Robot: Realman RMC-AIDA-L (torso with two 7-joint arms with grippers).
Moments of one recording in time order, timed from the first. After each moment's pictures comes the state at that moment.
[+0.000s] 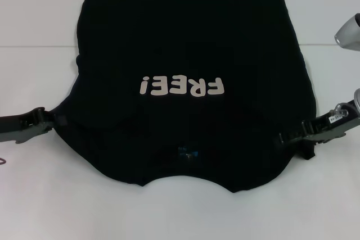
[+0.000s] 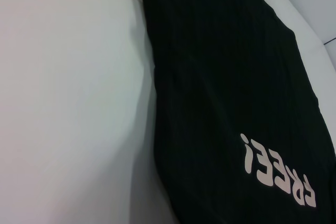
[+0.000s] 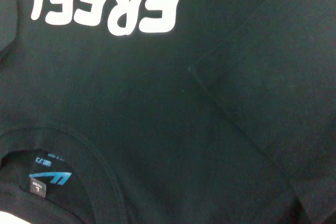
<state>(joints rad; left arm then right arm) -0.56 -1.95 0.45 0.53 2.27 1.26 -2.29 0.88 1.97 -0.83 -0.58 -2.65 -1.33 2.57</state>
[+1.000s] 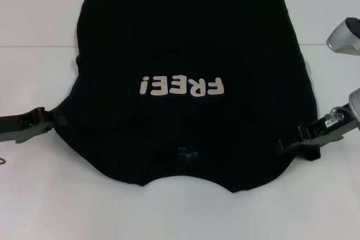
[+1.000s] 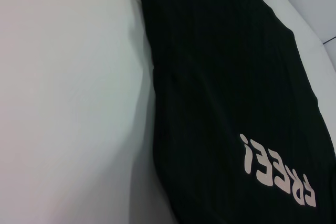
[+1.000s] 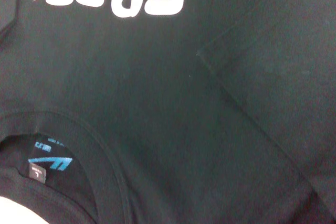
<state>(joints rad) -0.56 -1.95 0.45 0.53 2.27 1.26 -2.28 0.89 1.97 -0.87 -0.56 -2.65 -1.33 2.58</state>
